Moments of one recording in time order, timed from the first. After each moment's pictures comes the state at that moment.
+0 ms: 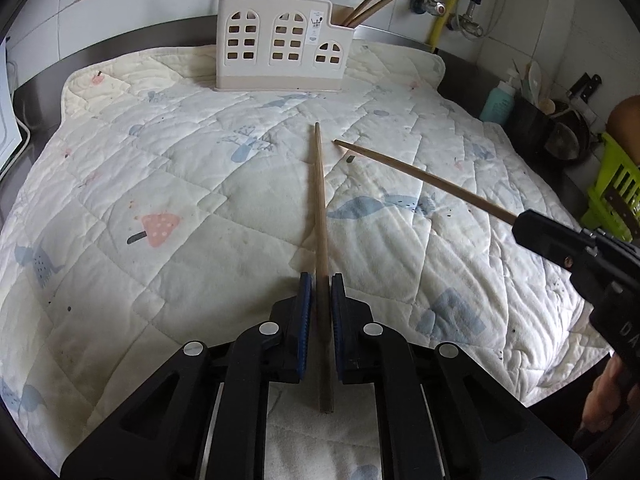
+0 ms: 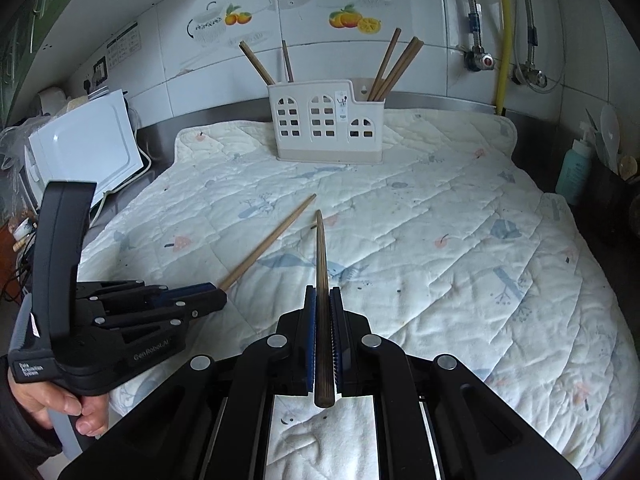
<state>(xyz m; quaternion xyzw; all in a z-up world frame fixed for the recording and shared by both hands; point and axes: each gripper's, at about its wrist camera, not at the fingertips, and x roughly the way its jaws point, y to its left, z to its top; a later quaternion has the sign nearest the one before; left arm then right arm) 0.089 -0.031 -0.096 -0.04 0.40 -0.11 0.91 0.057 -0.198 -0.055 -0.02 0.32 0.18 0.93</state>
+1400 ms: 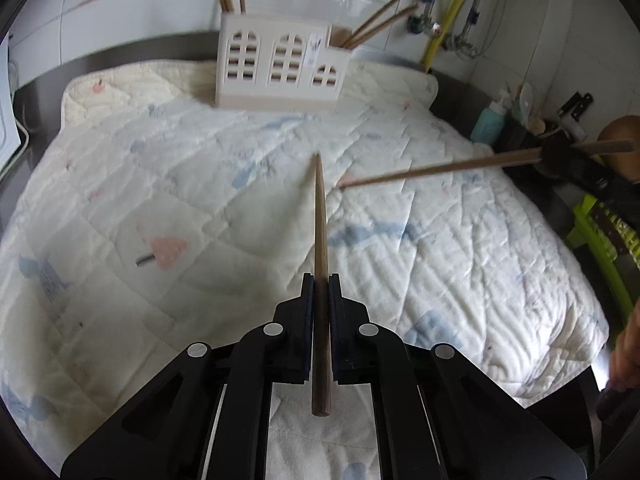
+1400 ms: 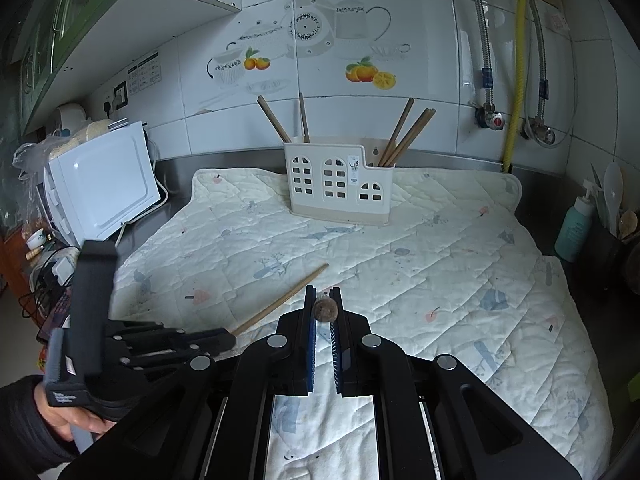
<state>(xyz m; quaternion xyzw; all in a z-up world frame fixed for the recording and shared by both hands) 0.087 -0.023 -0.071 -0.07 0.38 -0.13 0.91 0.064 -0.201 0.003 -0.03 0.26 0.21 0.94</state>
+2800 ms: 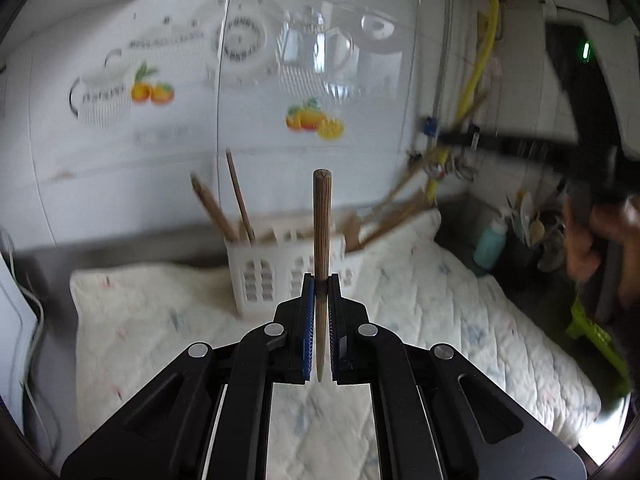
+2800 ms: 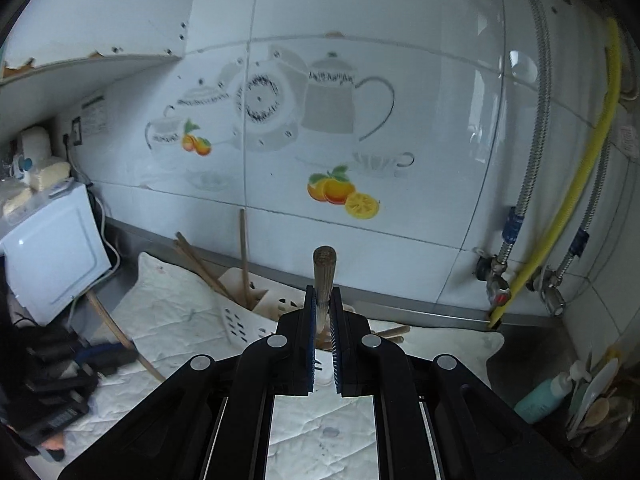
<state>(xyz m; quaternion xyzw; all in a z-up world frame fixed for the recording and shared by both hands) 0.205 0.008 0.102 -0.02 0.24 -0.13 0.96 0.278 -0.181 0.161 -0.09 0.24 0.20 0.95</state>
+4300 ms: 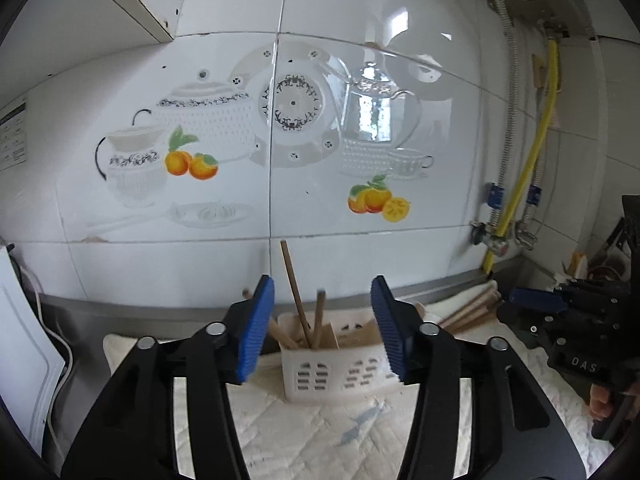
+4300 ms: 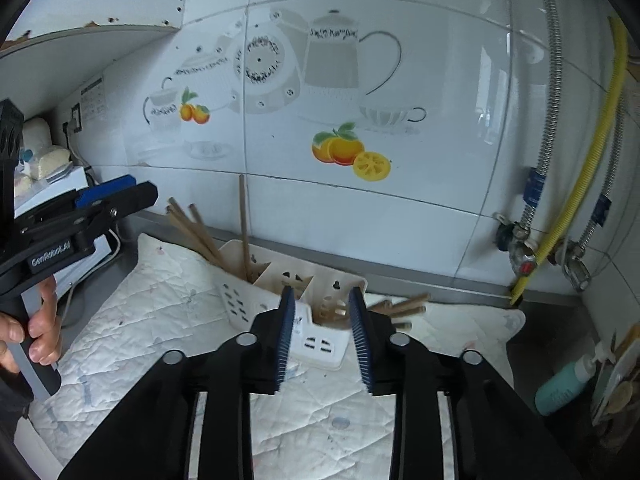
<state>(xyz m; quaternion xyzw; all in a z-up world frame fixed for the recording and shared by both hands) 0.253 0.022 0.140 -0.03 0.18 -0.05 0.98 0.275 -0.184 0.122 -0.08 0.26 0.21 0.94</state>
